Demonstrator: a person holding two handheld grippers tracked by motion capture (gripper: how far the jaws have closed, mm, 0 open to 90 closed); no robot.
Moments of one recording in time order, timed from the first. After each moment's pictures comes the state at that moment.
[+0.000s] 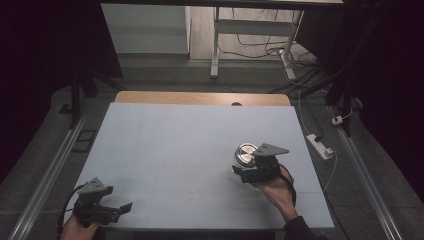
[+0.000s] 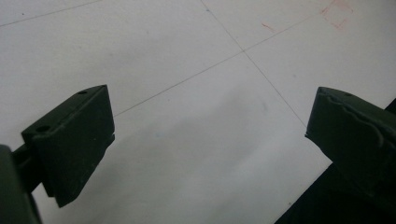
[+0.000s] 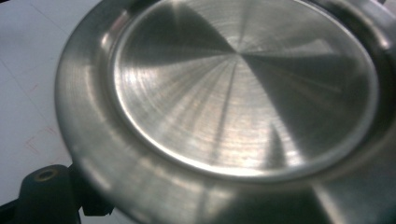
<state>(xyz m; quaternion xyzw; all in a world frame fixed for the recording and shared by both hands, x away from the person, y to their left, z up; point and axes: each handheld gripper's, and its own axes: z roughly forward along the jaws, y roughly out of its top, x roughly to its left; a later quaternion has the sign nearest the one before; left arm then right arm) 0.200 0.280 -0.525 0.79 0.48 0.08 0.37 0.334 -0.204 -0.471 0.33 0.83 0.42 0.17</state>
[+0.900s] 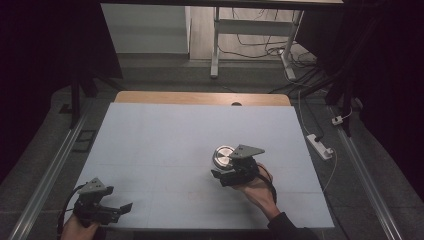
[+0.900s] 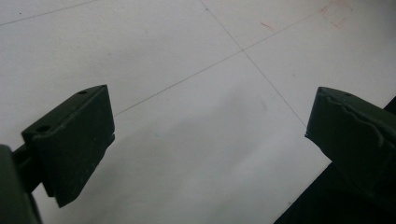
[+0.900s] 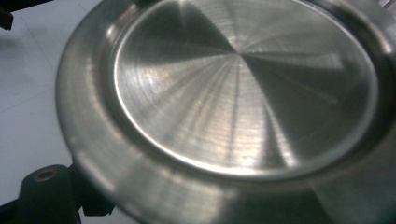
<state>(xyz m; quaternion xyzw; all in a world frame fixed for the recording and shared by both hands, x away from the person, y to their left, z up) 0.201 0.280 -0.525 0.79 0.48 0.08 0.37 0.329 -0.147 -0.477 0.28 0.85 0.43 0.14</state>
